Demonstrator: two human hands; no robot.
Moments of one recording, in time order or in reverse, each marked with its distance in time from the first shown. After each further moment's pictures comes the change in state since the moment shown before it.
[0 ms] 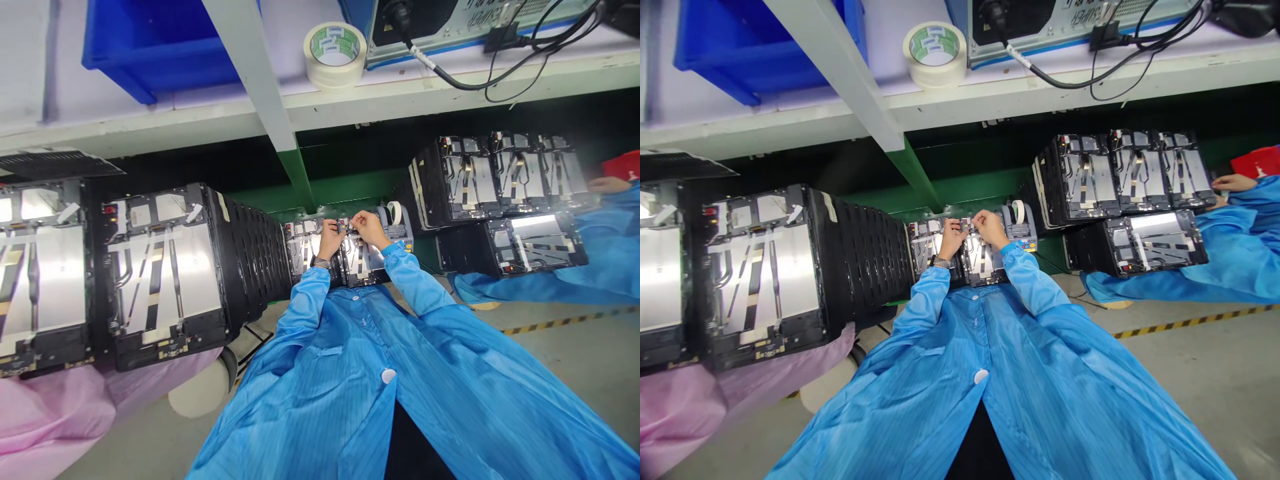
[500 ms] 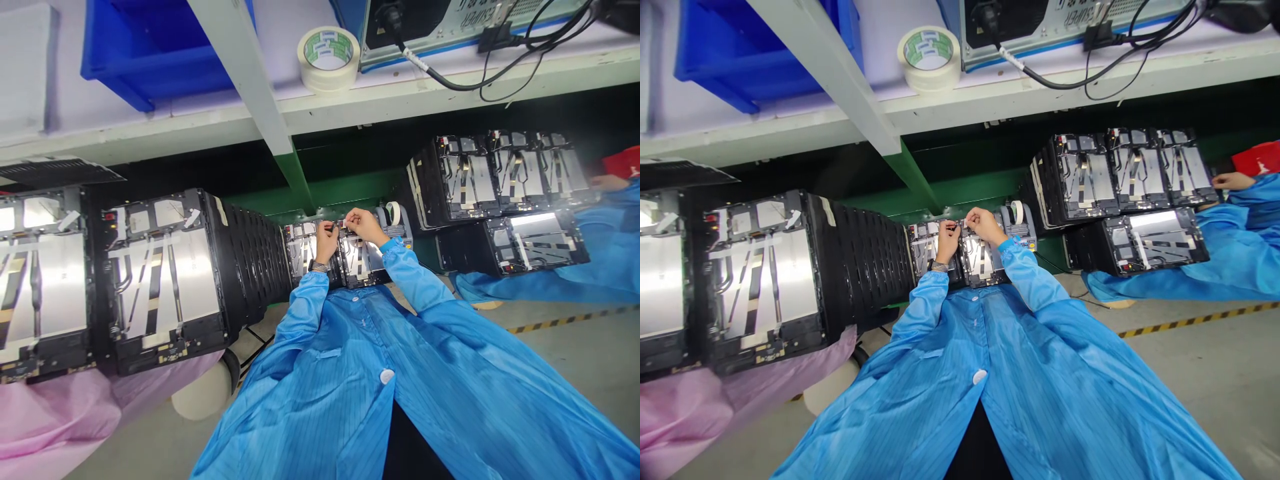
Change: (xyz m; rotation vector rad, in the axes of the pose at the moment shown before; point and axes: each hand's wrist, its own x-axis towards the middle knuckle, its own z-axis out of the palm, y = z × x) left_hand -0.005 0.009 -0.010 0.050 0.087 0.088; right_hand 0.009 -0.015 -0.001 0.119 -0.165 -0.077
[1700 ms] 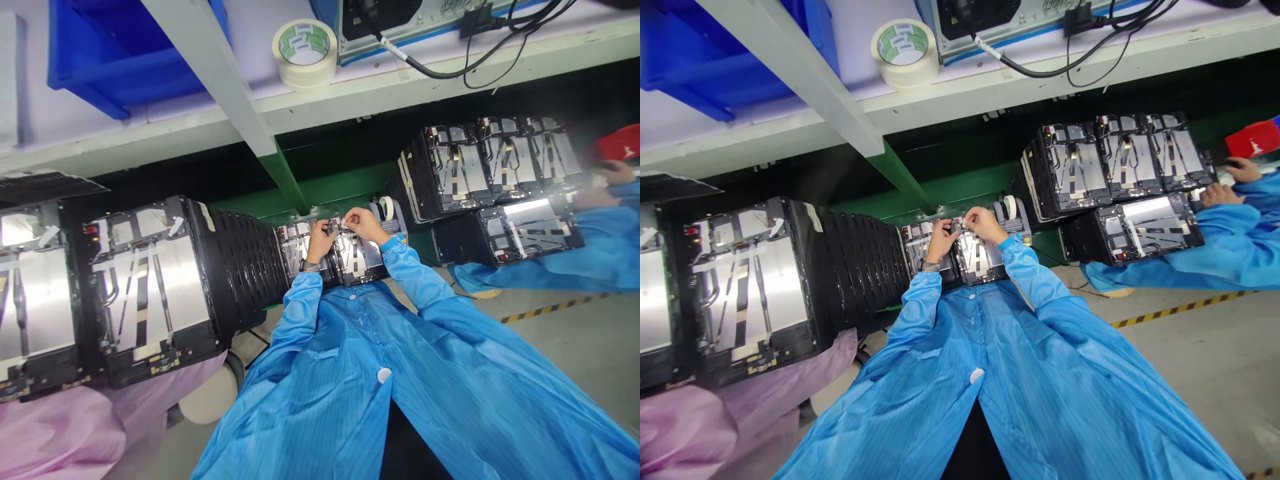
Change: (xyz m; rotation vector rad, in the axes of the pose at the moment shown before) left_hand 0.005 0.006 -0.011 0.155 -0.129 0.019; right_hand -0.015 0.000 -0.019 -0.189 0.039 -0.014
